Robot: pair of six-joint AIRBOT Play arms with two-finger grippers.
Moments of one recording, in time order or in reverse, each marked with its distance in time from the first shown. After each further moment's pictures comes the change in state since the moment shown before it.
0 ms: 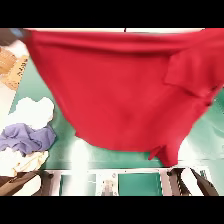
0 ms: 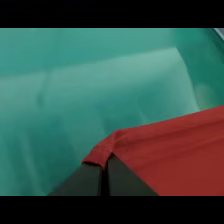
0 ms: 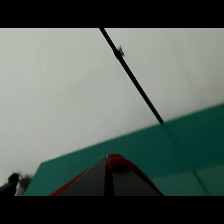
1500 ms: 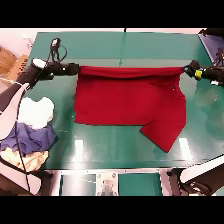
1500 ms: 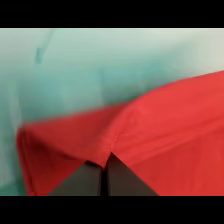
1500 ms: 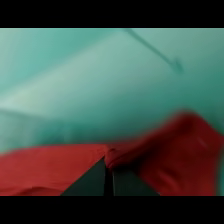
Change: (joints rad) left arm -0.249 -0.622 -0.044 -0.038 0.557 0.185; right arm 0.165 -0.997 0.506 -0.381 0.003 0.098
